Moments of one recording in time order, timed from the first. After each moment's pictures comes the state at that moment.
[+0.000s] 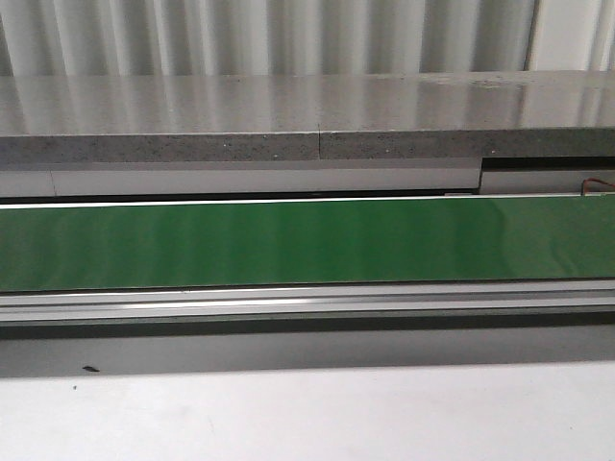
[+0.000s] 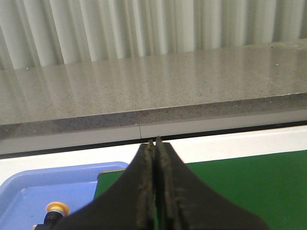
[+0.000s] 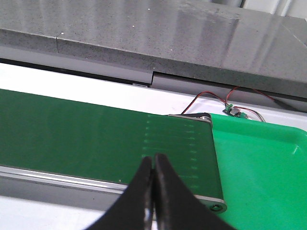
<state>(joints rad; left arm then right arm) -0.01 0.10 -0.25 -0.11 0.27 0.20 0.05 0.25 -0.36 0.03 0.41 -0.10</state>
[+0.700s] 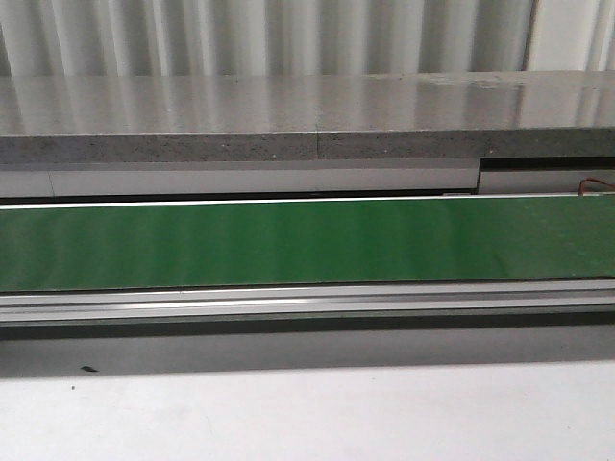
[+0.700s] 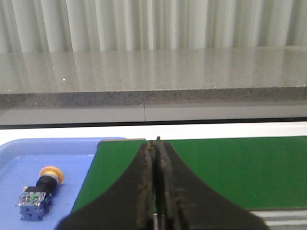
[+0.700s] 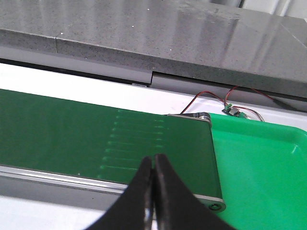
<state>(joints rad) -0.01 0.00 0.00 0.07 0.12 -0.06 0.05 0.25 -0.36 0.03 0.41 -0.10</state>
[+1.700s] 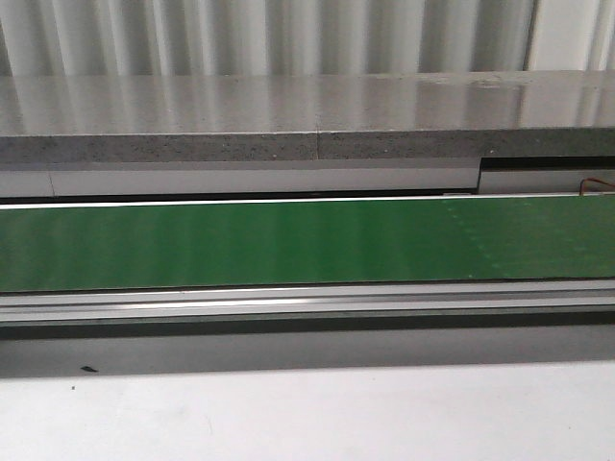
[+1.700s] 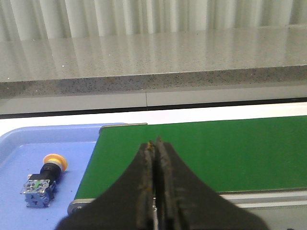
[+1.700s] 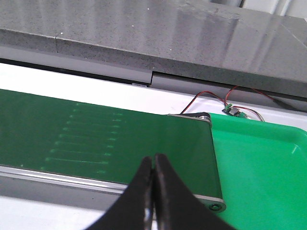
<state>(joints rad) -0.01 0.00 0.00 0.08 0.16 -0.03 0.05 0.25 -0.36 0.03 0.41 -0.10</state>
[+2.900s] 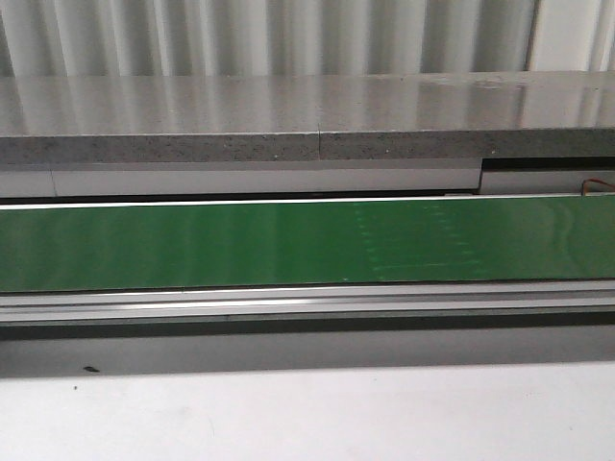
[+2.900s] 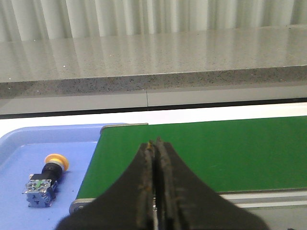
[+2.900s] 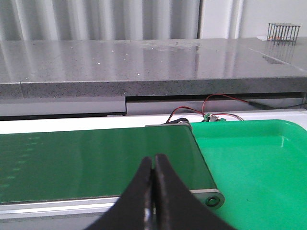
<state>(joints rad) -0.01 0.00 0.00 0.08 0.16 -0.03 -0.07 -0.01 0.03 -0.06 0.05 0.14</state>
